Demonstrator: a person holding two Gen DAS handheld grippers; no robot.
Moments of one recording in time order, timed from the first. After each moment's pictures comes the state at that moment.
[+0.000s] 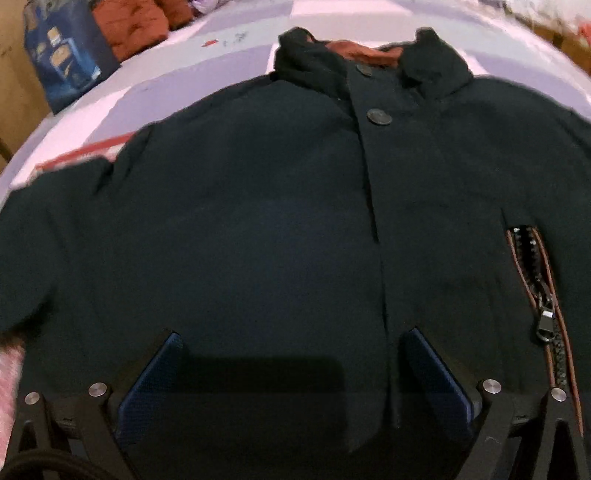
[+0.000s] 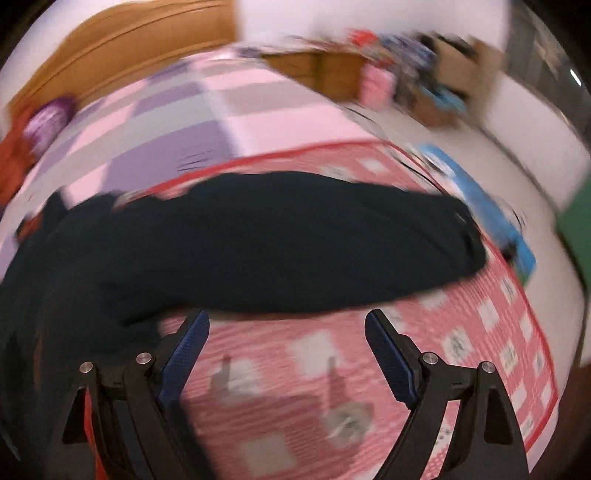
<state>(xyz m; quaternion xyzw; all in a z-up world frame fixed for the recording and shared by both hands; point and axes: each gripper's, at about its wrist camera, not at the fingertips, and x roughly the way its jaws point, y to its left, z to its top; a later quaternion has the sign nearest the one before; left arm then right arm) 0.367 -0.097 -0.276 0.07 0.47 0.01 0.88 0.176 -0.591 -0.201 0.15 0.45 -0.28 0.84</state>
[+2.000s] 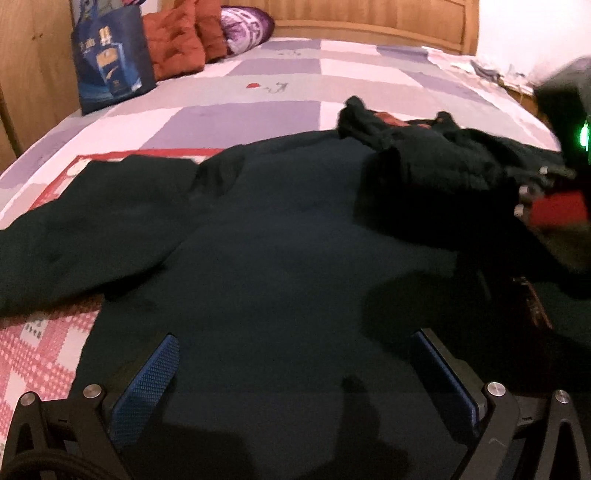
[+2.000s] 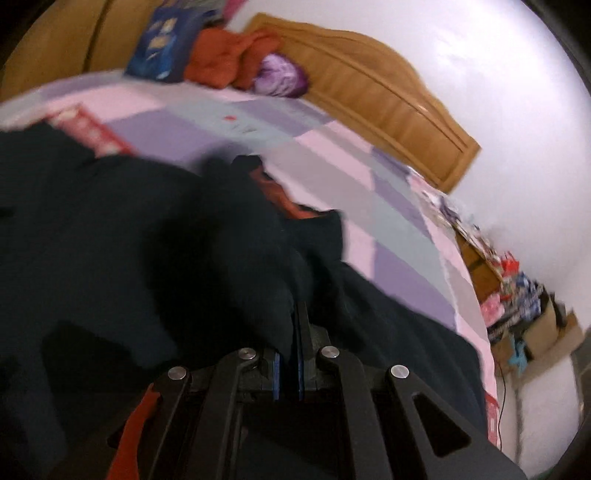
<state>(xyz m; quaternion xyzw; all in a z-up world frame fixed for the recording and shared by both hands) 0.302 0.005 -0.239 0.01 0.41 -0.02 0.91 0.391 -0.190 -0.222 -0.27 0.35 0.01 0.90</state>
